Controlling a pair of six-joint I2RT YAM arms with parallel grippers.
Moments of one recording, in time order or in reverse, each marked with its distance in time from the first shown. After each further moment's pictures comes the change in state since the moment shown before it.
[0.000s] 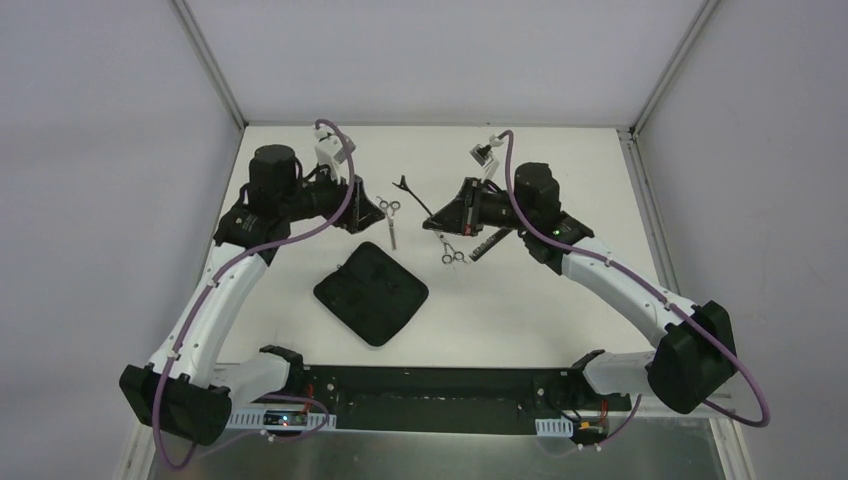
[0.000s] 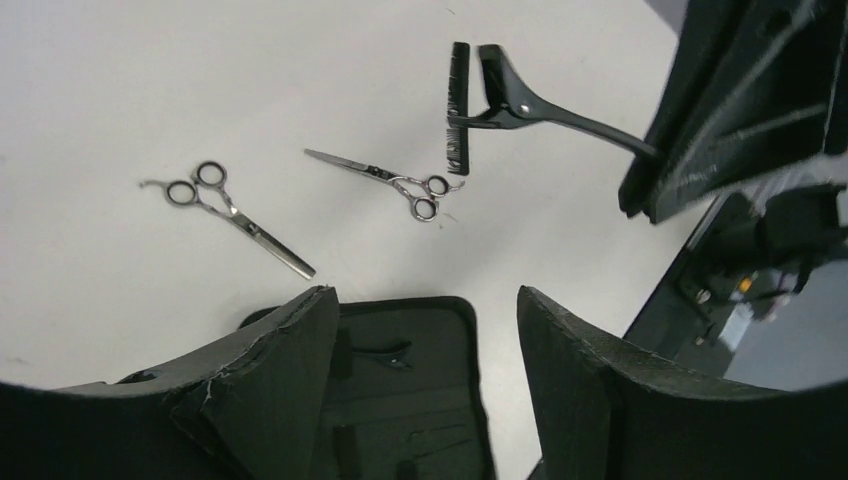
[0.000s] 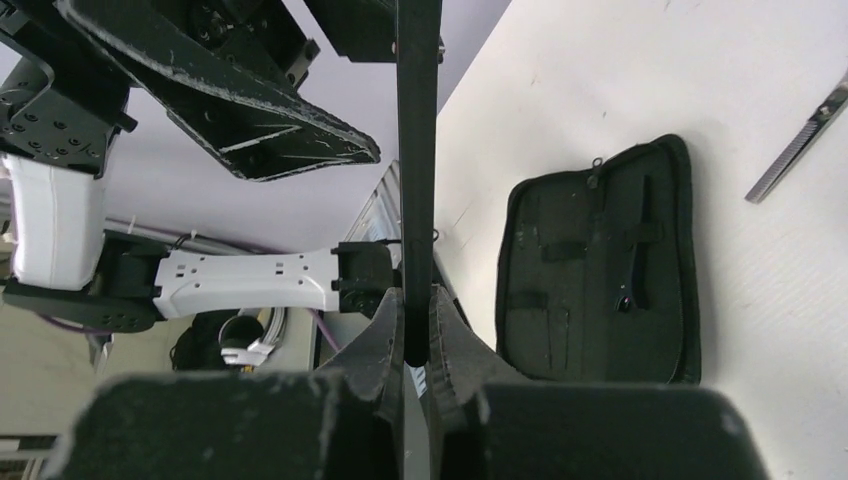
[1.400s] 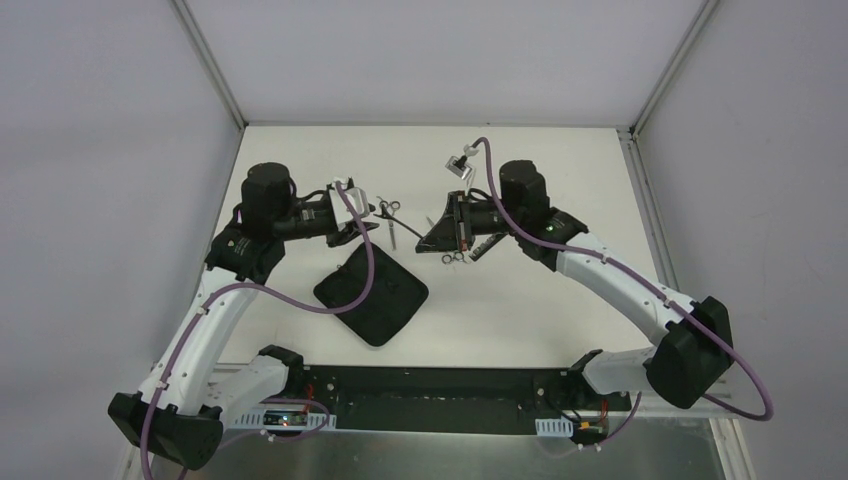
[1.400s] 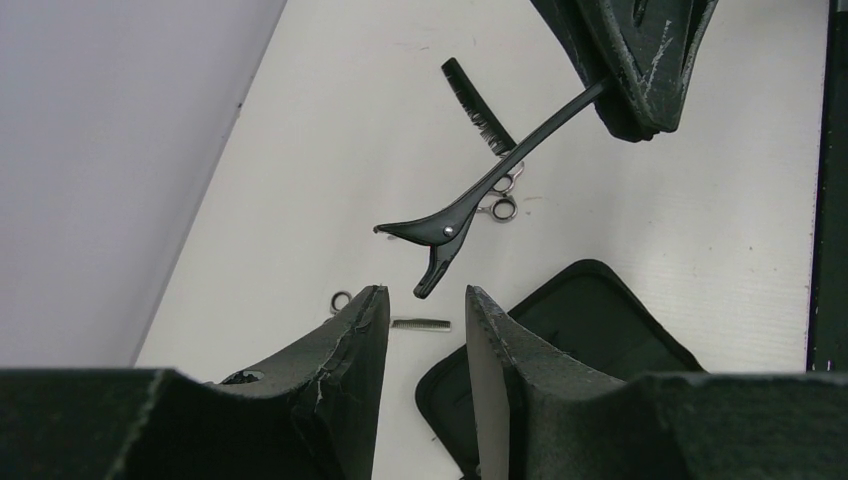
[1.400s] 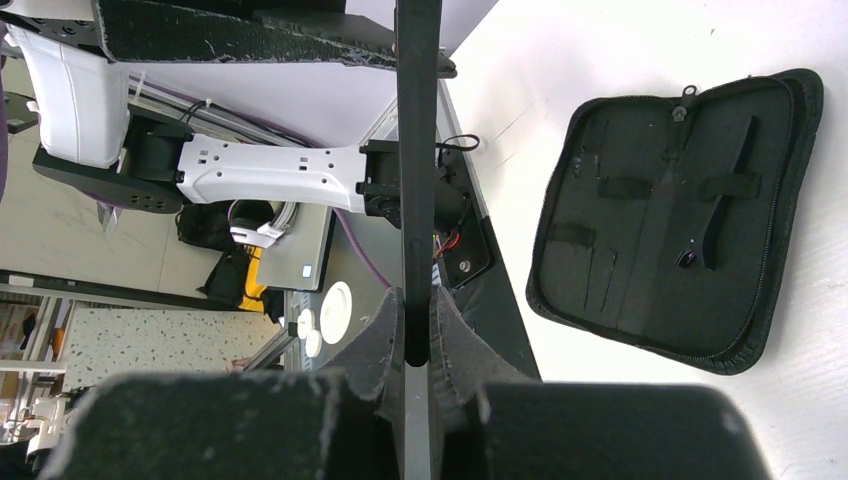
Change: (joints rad) left arm -0.040 -0.147 -0.086 0.008 0.197 0.782; right arm 0.063 0.026 0.086 -0.176 -0.193 -0.164
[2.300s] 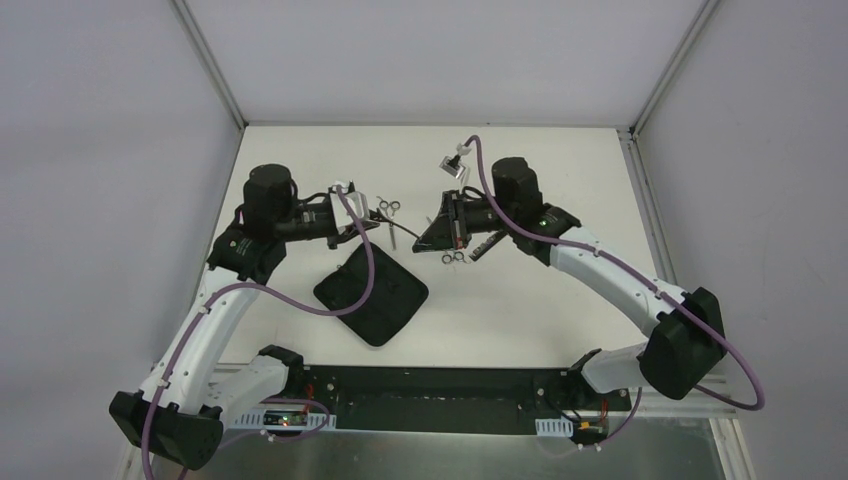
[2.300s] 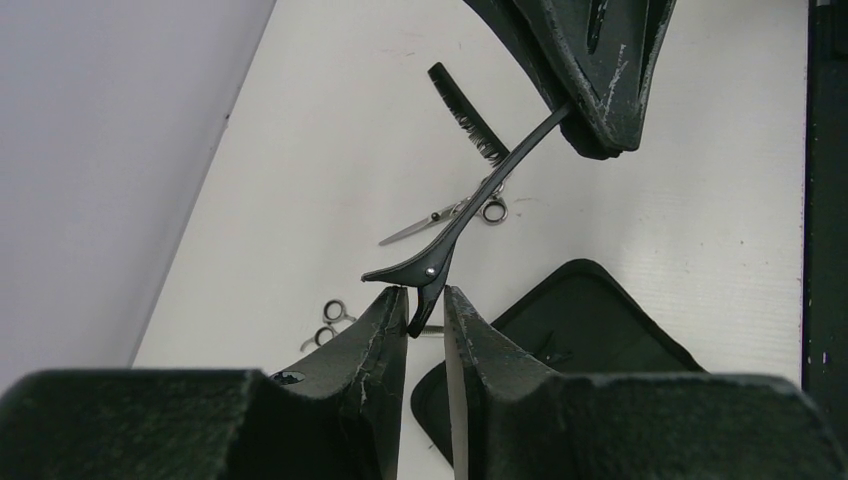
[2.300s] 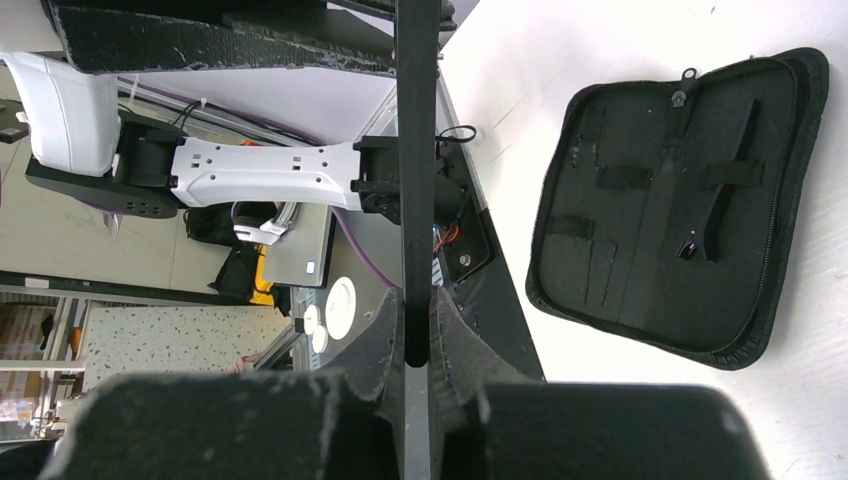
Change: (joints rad) left arm 0.001 0.000 -0.015 0.008 0.039 0.023; right arm 0.003 0.048 0.031 -0.032 -0.005 0.000
